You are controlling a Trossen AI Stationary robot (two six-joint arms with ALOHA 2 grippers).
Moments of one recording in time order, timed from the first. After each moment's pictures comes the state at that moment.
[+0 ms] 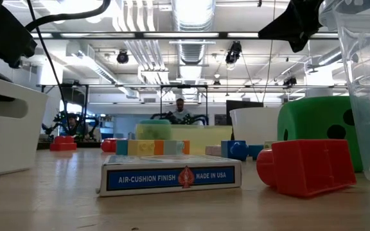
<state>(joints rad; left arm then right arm) -0.69 1.72 1.01 -0.71 0.15 -0.81 0.10 0.83 0.57 -0.03 0.34 0.18</state>
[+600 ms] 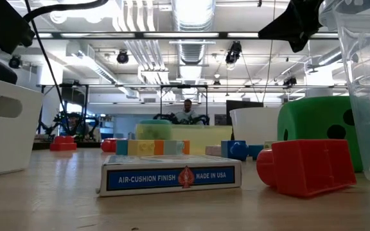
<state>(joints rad) -0.69 1.72 1.06 -0.82 0.16 -0.77 0.10 0.83 0.57 -0.03 0.34 0.18</state>
